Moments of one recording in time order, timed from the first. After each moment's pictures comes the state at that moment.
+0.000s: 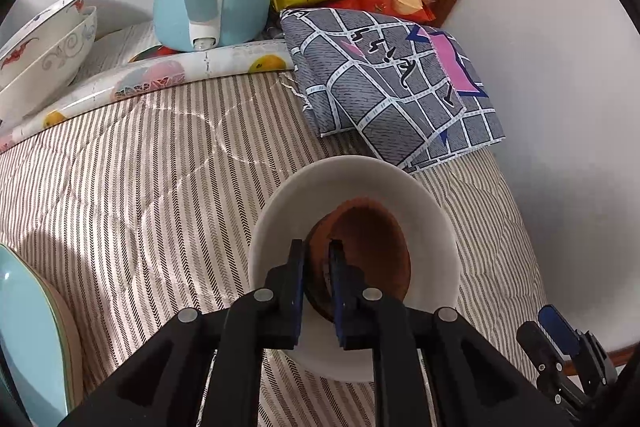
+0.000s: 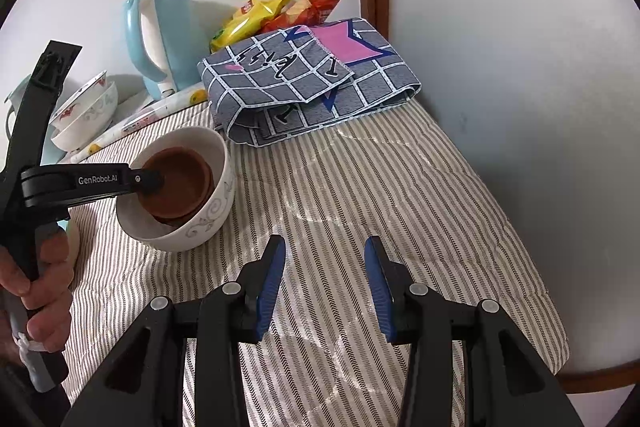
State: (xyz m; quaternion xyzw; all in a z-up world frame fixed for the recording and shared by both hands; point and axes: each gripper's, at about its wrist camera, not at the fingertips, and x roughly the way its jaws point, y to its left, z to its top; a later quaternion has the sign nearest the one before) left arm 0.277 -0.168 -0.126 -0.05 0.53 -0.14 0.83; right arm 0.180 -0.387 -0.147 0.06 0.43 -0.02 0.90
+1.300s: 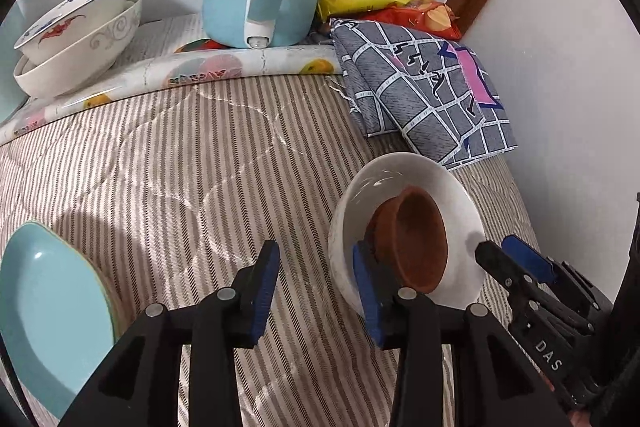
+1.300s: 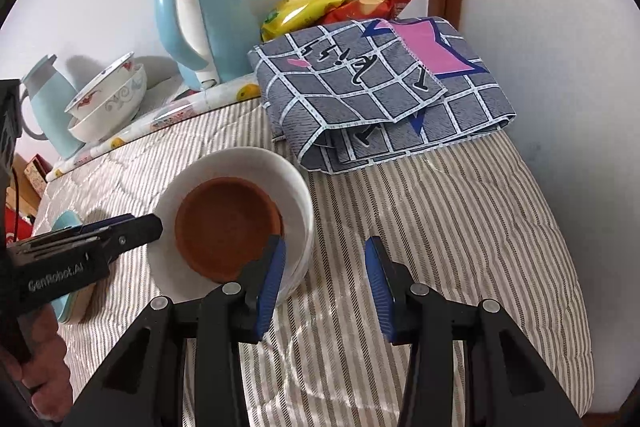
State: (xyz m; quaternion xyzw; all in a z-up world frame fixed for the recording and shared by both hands) left arm 0.267 -0.124 -0.120 -0.07 0.53 -0.12 0.84; right arm 0.251 -0.333 -0.151 0.05 0.45 0.05 0.89
